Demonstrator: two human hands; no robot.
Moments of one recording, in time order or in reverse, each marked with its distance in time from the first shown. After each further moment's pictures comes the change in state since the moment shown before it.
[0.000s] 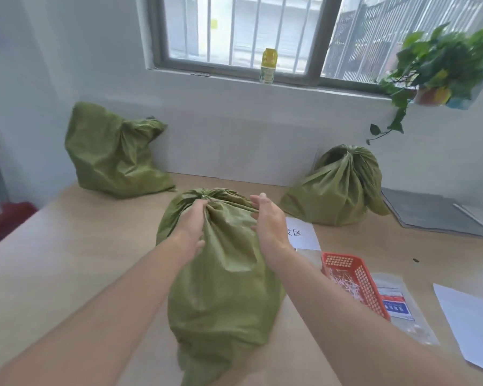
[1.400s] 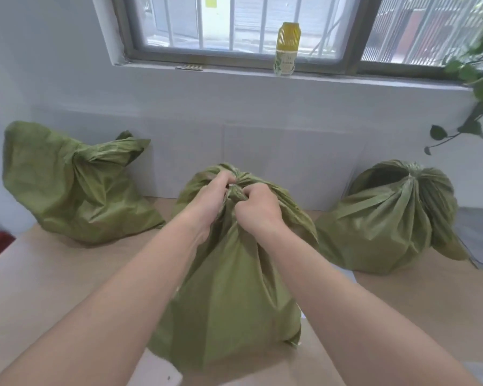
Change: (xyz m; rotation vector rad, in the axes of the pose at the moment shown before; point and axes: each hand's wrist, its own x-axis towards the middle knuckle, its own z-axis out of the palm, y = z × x) left_hand 0.304 0.161 0.100 0.218 -0.204 0.147; right_hand 0.345 -0.043 0.110 -0.627 -0.125 -0.057
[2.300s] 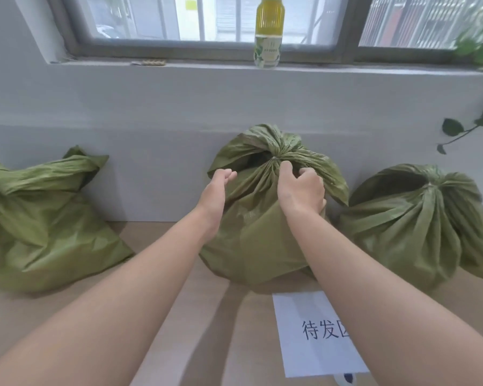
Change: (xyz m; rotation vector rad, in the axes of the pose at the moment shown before) left_hand 0.194 -0.016 0.055 -0.048 -0.084 0.104; right_hand 0.190 0.077 -0.038 0.271 0.482 0.269
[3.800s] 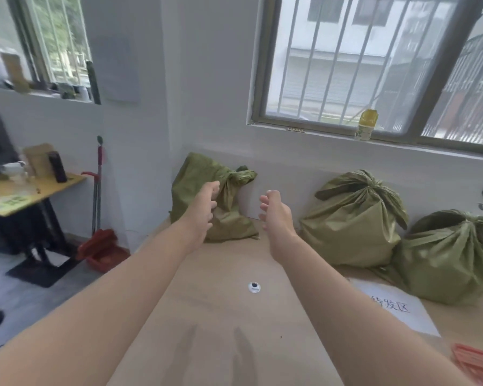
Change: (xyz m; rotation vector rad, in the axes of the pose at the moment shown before) left_hand -0.520 0.062 -0.366 -0.036 0.274 0.091; right_hand -0.597 -0.128 0.004 0.402 -0.620 0.023
